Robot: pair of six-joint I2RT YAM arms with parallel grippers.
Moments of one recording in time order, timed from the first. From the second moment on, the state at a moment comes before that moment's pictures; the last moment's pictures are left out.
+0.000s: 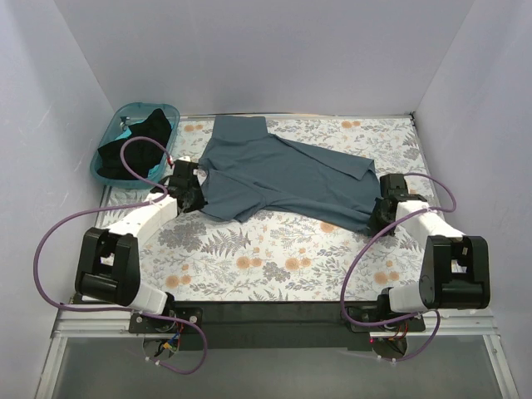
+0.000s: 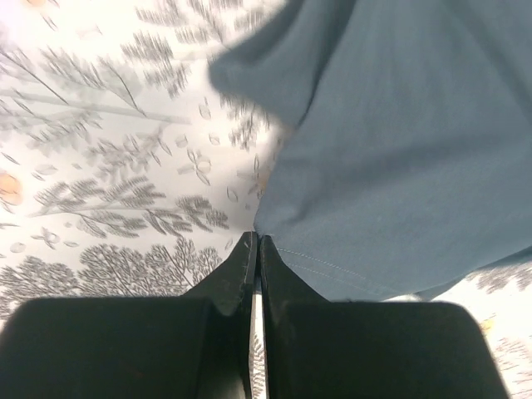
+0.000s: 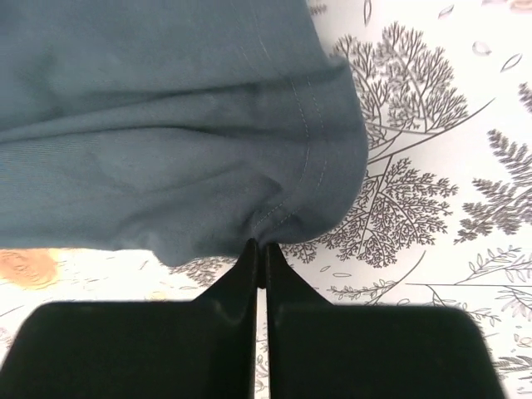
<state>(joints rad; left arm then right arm) -0.26 1.47 0.87 -0.35 -0.18 -0.49 0.03 1.39 0.73 -0.56 0.09 0.44</state>
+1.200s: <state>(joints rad) -0.25 1.06 2.18 -0.49 -0.27 -0.30 0.03 0.95 1.97 -0.63 0.00 0.09</state>
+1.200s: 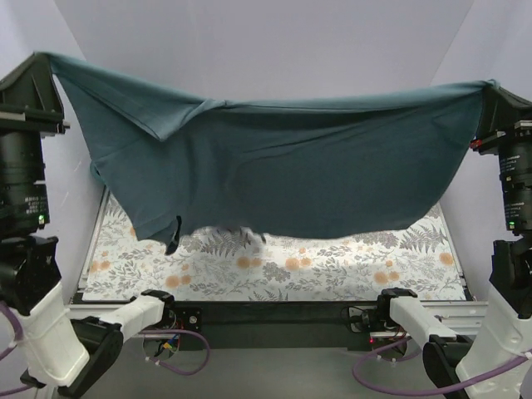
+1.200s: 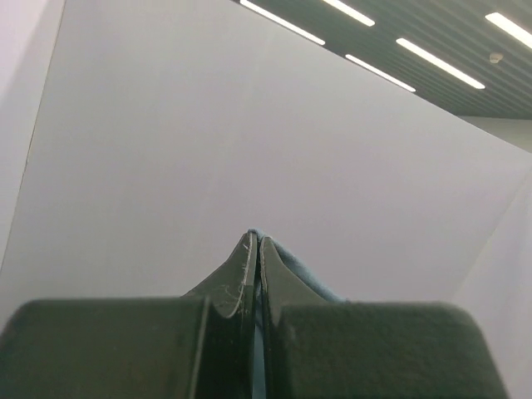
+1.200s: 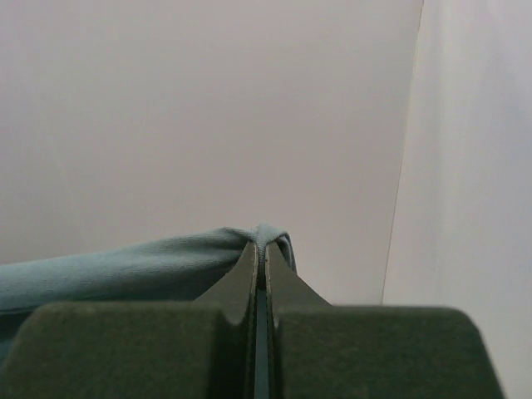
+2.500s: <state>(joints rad) -0.17 2.49 2.13 -0.22 -0.05 -0.29 -0.03 2.05 1.54 -0.21 0.11 -0.01</state>
